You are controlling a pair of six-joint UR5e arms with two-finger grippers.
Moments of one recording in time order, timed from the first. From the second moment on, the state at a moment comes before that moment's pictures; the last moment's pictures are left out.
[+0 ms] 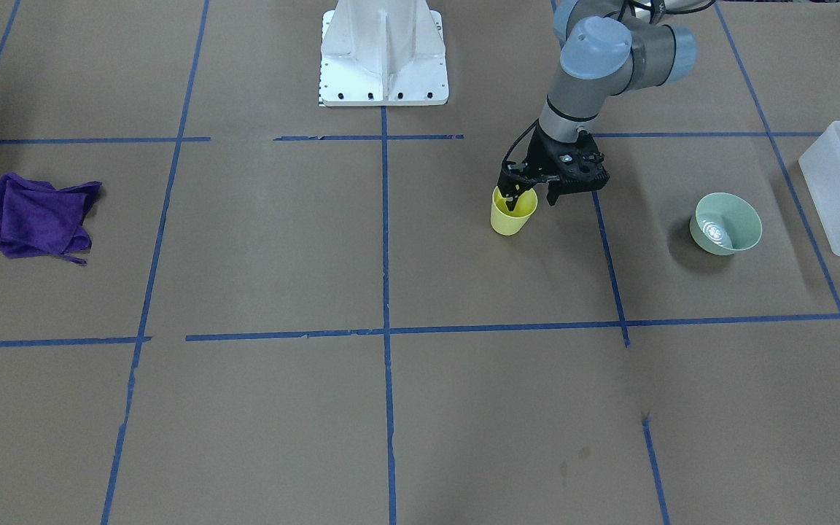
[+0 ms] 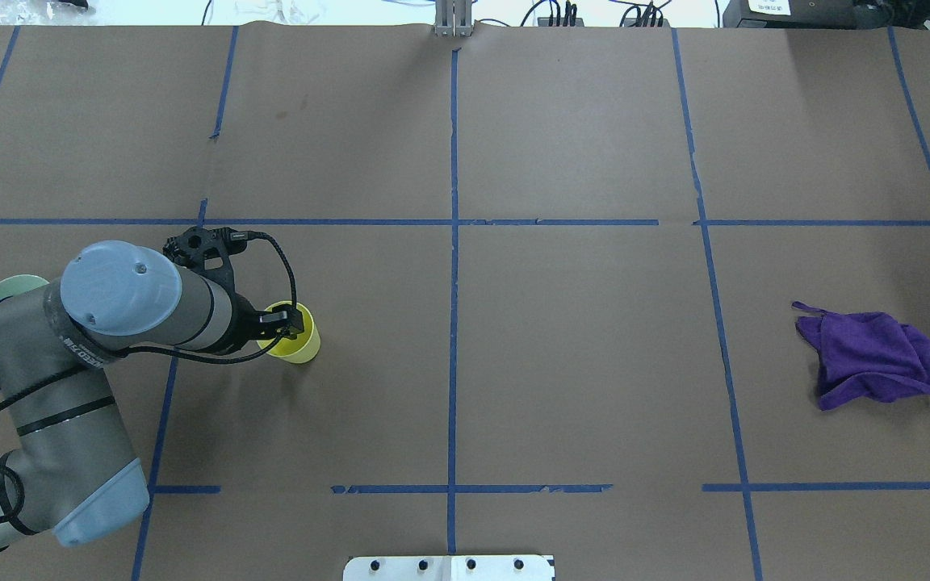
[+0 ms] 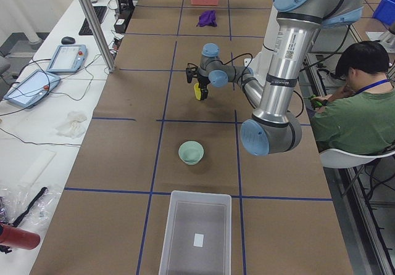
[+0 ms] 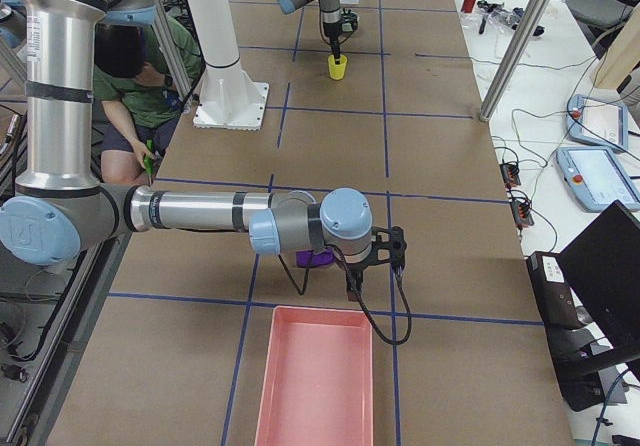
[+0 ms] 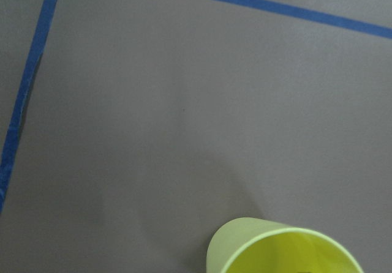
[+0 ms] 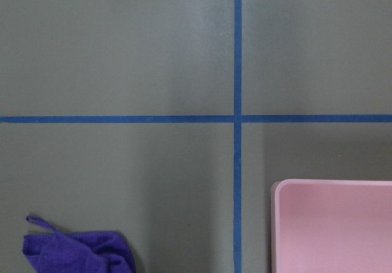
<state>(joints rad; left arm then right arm) -0.52 -1.85 -1.89 -1.83 -1.81 -1.40 1.61 -1.68 1.71 -1.43 2.45 0.11</state>
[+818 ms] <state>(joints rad) -0.57 -1.91 -1.99 -1.63 -1.82 -1.37 1.59 -1.68 1.72 -1.41 2.48 0.21</state>
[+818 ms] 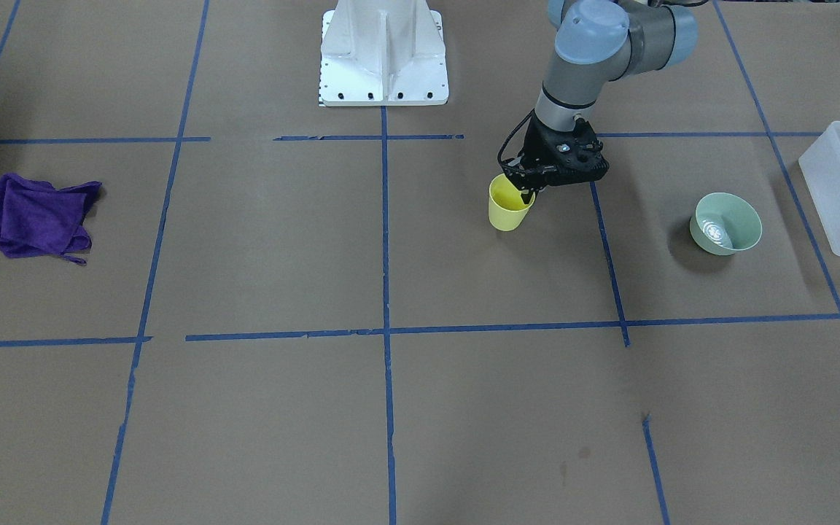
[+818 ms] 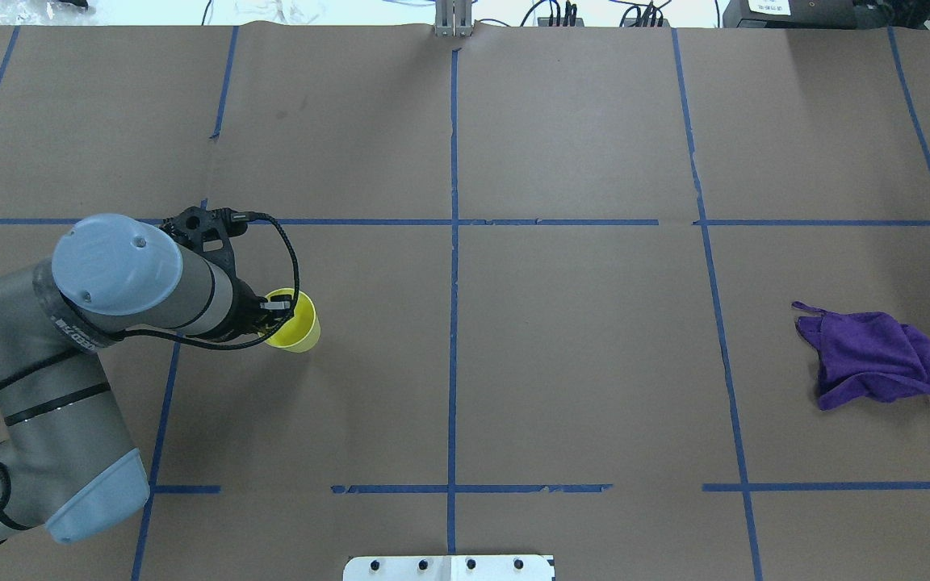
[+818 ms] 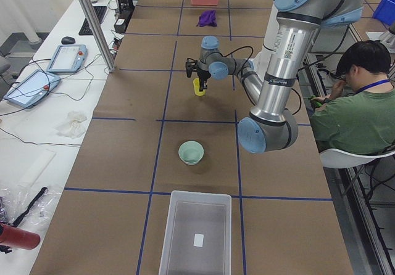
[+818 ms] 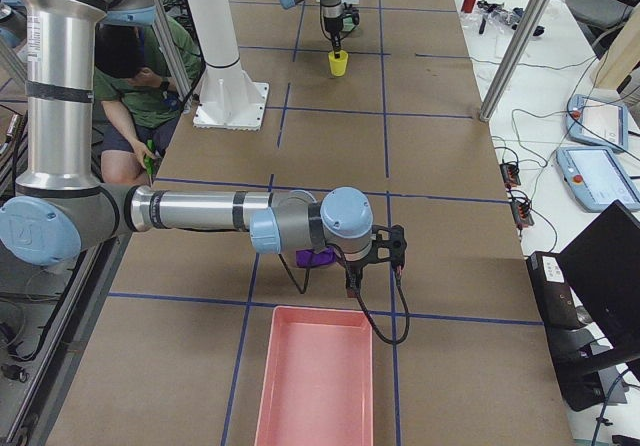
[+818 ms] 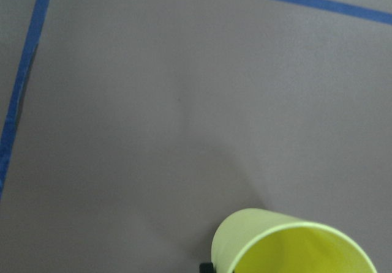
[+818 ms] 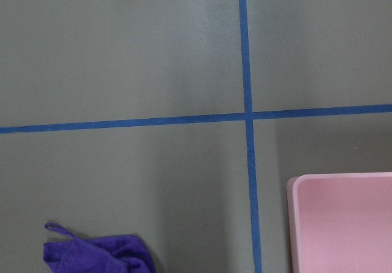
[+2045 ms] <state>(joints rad) -1.02 -1.94 -2.18 -1.33 -2.00 -0.87 1.02 -1.88 1.74 -0.81 2.23 0.85</state>
